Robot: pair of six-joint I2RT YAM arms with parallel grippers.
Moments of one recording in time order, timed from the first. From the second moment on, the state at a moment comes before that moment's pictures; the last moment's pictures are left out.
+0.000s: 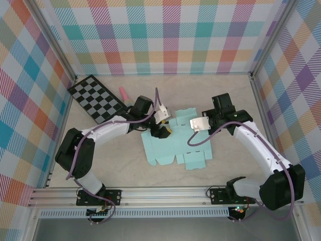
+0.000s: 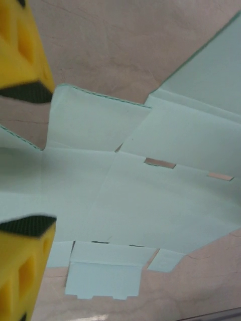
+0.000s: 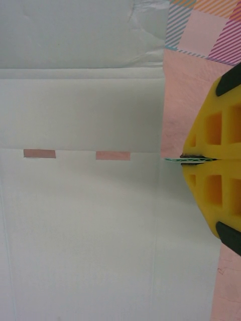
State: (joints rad) left arm -0.59 1.65 1.11 -0.26 0.63 0.44; right arm 0.36 1.23 1.07 -0.81 -0.17 -1.50
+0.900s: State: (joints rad) left arm -0.59 1.74 1.22 -0.25 0.74 0.47; right arm 0.30 1.21 1.10 -0.78 -0.26 -1.26
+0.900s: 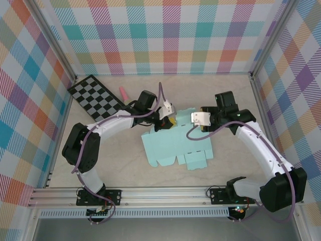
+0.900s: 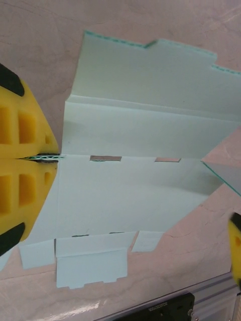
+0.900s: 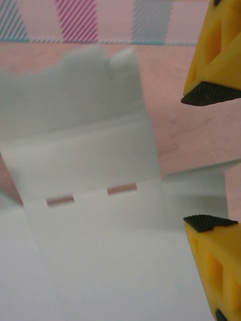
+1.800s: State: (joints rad) left arm -0.52 1.74 0.98 0.29 0.71 0.09; right arm 0.03 1.61 1.02 -0.57 -0.82 -0.58
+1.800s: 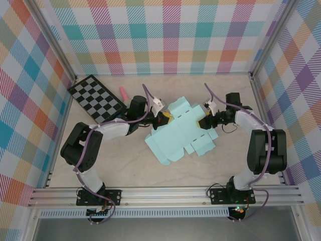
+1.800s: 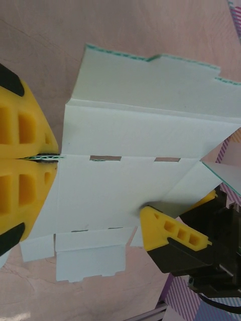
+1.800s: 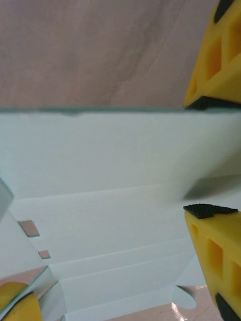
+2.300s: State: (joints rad) left arm -0.50 1.73 0.88 0.45 0.66 -0.11; right arm 0.18 1.62 1.26 -0.79 -0.58 -0.82
